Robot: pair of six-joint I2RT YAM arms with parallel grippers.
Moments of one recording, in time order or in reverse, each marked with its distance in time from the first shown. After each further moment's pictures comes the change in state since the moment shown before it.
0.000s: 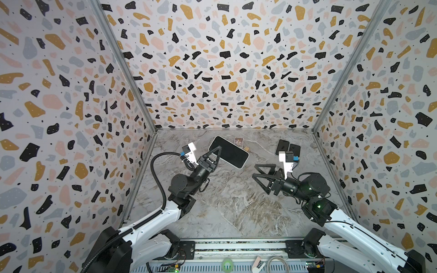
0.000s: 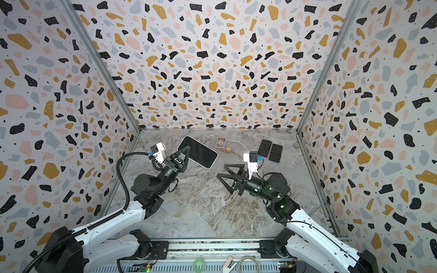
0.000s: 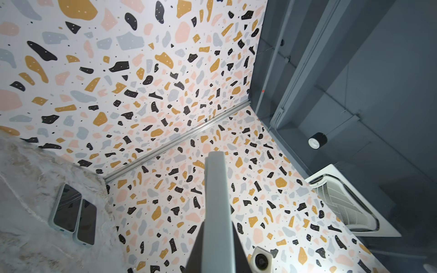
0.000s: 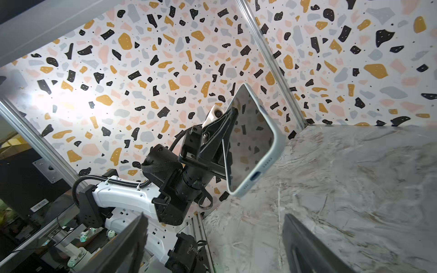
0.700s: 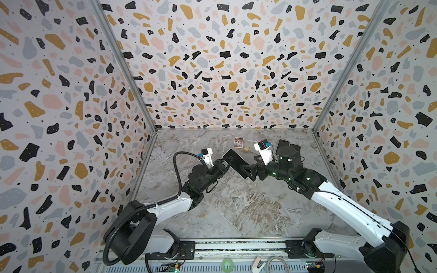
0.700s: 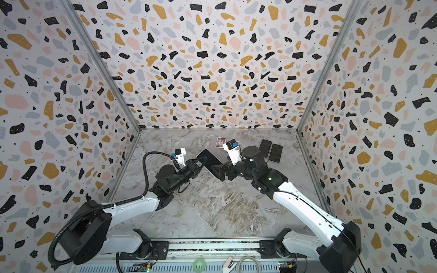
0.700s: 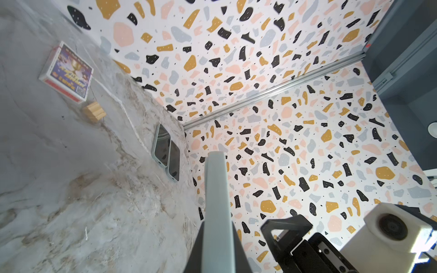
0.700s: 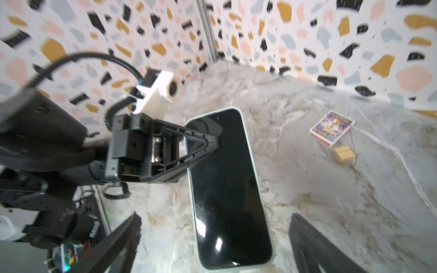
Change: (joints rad) left arm -0.003 0.272 0.049 -0.209 0.089 0.079; right arm -0.031 0.294 0.444 -0.728 0.207 -0.490
